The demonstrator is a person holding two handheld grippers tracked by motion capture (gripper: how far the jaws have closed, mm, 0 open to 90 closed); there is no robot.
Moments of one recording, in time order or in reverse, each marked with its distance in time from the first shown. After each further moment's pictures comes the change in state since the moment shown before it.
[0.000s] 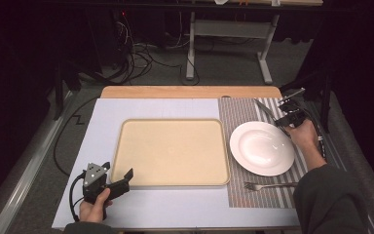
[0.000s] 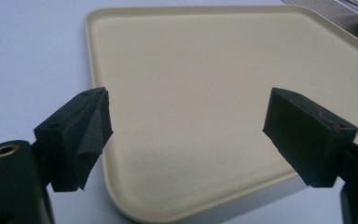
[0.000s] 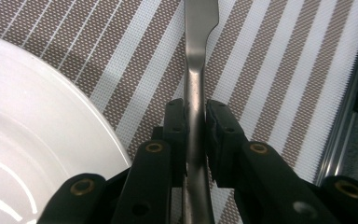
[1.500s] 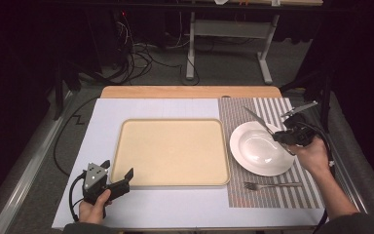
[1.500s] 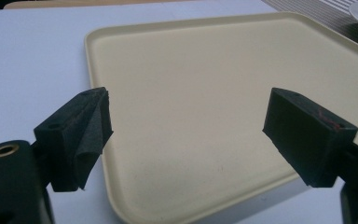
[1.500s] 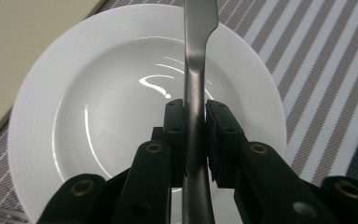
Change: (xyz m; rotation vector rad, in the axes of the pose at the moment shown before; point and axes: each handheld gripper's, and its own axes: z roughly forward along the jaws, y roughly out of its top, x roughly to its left) left arm -0.005 0.001 -0.005 -0.033 -0.037 0.056; right arm 0.073 -0.050 -0.096 -0.112 0.132 -0.097
